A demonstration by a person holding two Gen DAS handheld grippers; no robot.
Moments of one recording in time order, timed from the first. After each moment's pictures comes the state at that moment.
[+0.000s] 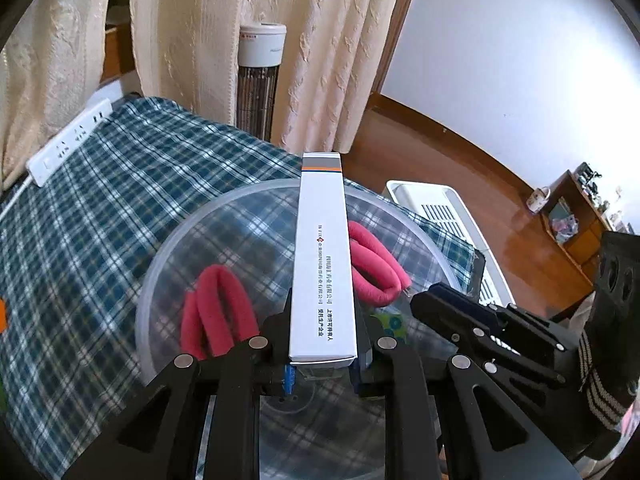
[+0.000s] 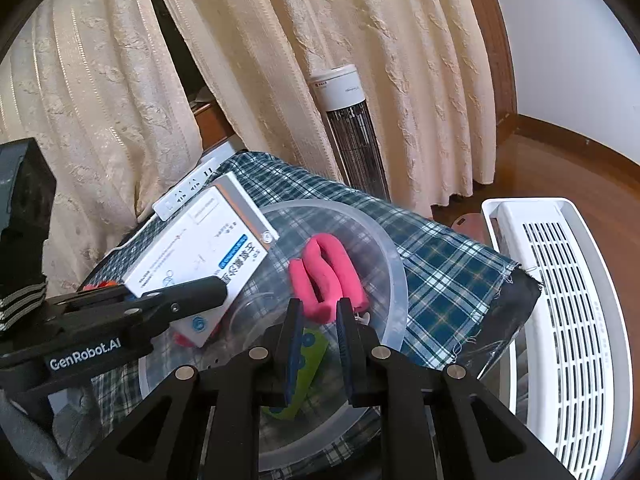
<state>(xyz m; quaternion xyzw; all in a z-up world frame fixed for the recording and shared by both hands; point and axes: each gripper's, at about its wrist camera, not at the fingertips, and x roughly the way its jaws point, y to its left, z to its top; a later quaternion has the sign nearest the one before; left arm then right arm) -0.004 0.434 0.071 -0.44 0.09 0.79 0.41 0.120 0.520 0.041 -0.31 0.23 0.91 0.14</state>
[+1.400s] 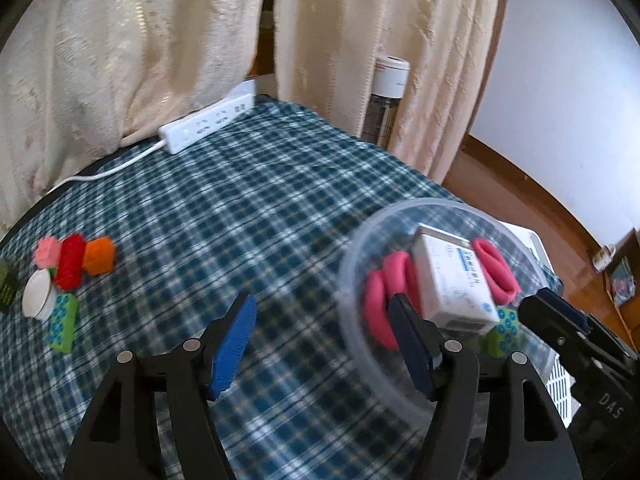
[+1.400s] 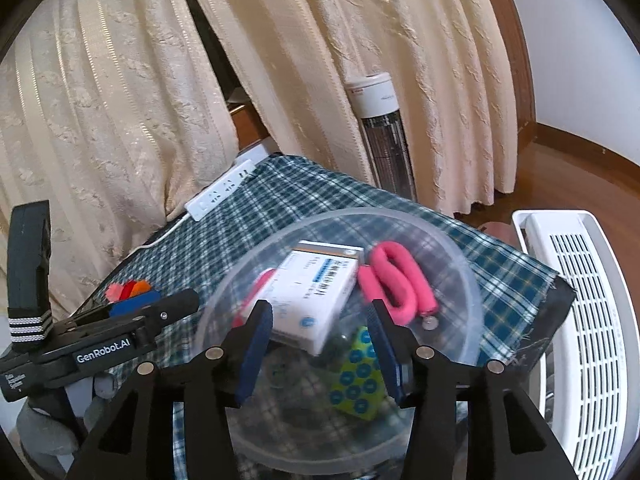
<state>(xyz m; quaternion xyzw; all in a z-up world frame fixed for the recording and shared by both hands) -0.021 0.320 0.080 -0.41 0.06 0.88 0.25 0.108 0.476 0.065 -0.30 0.22 0.92 0.10</state>
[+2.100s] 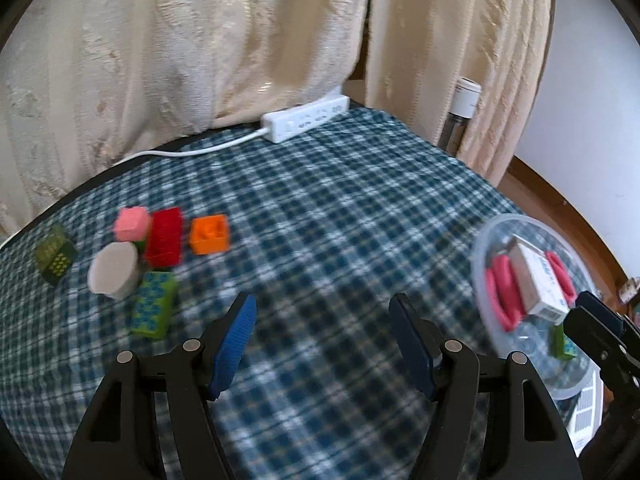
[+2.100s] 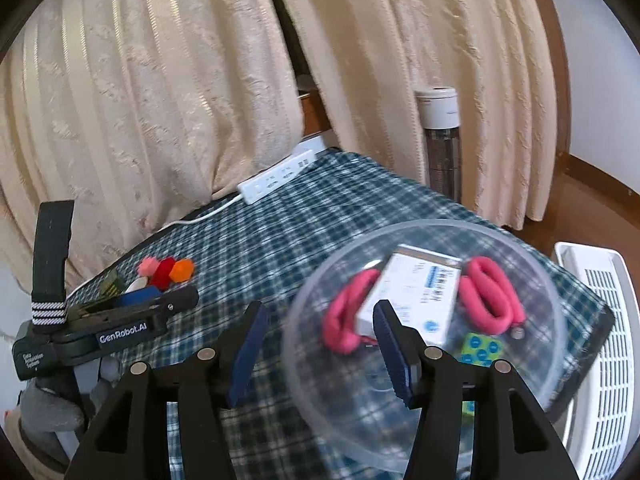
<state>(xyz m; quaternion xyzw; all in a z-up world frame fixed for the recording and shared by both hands) -0.041 0.217 0.076 -0.40 0.04 0.90 0.17 0.080 0.399 0.083 -0.31 0.16 0.94 0.05</state>
